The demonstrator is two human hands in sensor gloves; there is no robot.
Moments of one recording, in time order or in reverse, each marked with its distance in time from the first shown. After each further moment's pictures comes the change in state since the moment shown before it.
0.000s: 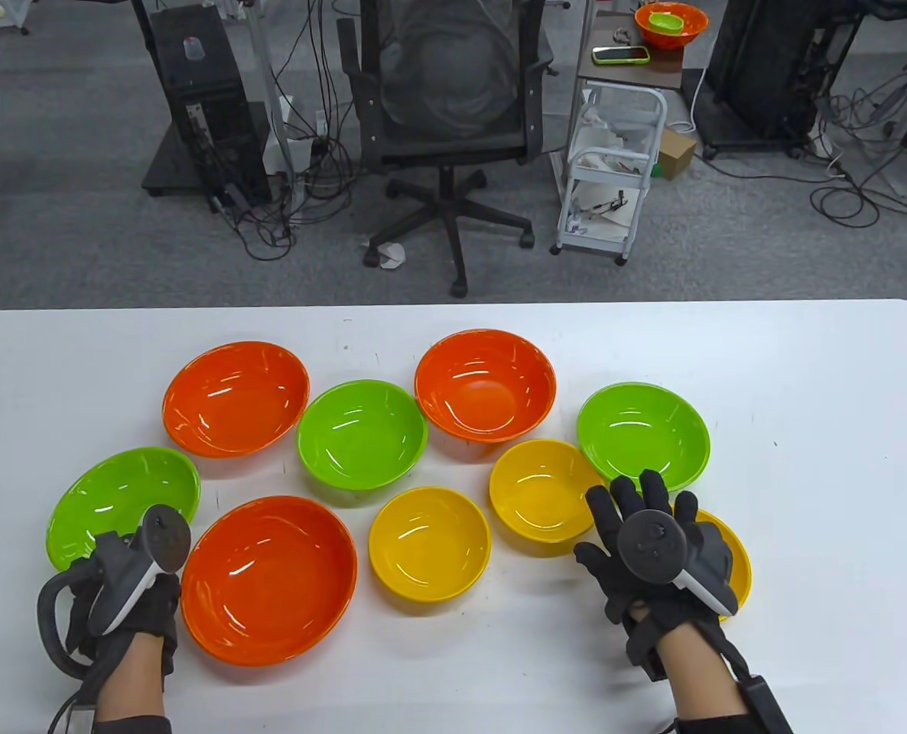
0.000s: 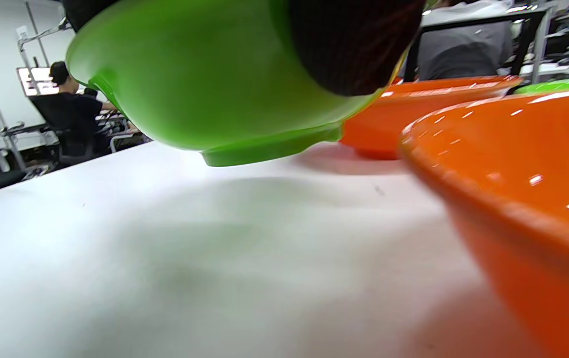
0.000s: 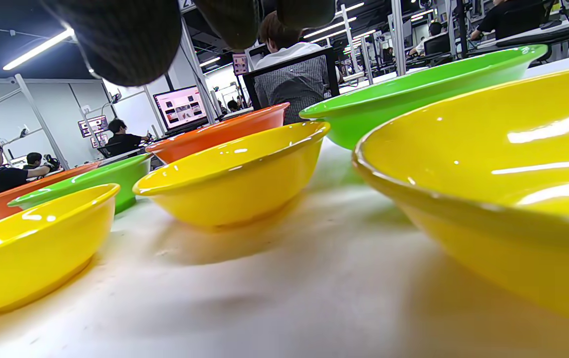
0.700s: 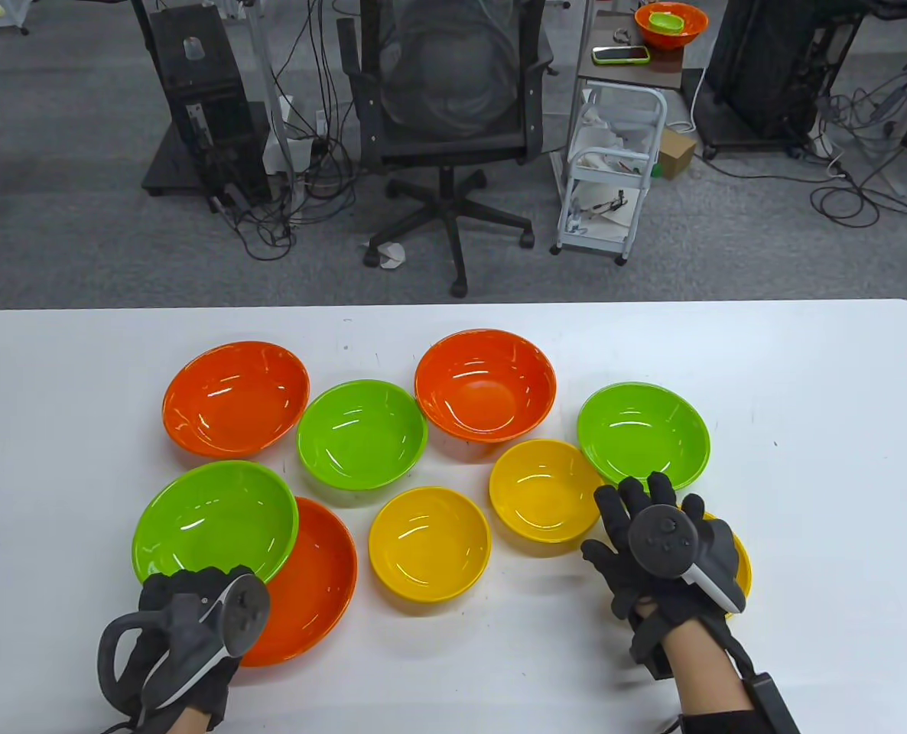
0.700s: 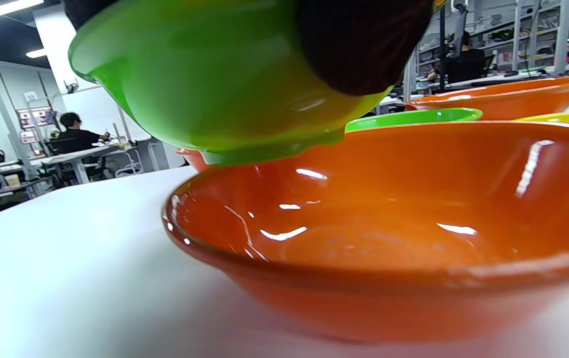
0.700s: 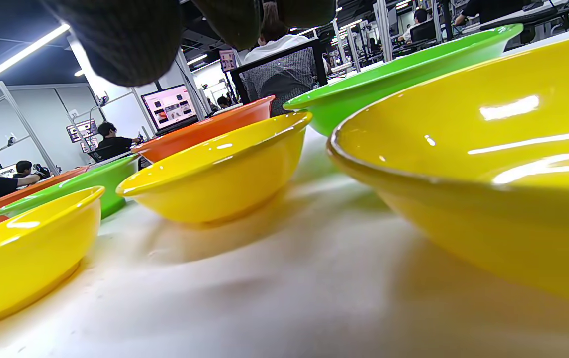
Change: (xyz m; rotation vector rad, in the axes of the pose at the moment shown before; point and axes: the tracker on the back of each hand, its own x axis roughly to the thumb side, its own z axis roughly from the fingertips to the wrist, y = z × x) left_hand 0.056 0.007 0.082 0.083 -0.312 -0.058; right_hand -0.010 0.002 -0.002 0.019 0.035 -0.037
